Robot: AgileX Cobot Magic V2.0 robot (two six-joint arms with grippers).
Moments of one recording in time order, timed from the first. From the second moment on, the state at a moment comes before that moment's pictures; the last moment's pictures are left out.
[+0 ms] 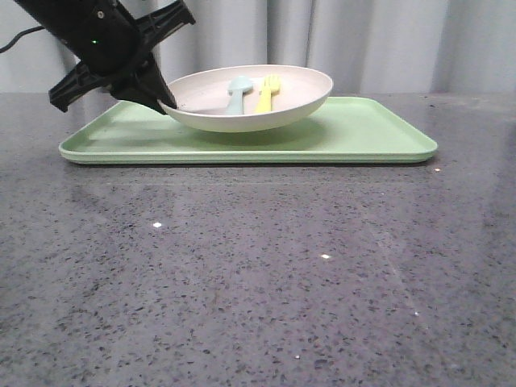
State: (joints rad) left arm -0.32 1.84 -1.39 -0.56 0.46 -0.21; right arm 0.07 0.52 -0.75 -0.04 0.77 0.10
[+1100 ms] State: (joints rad) left arm -0.34 1.87 -1.39 -0.47 0.45 -0.28; right arm 0.07 0.52 -0.75 -0.04 0.77 0.10
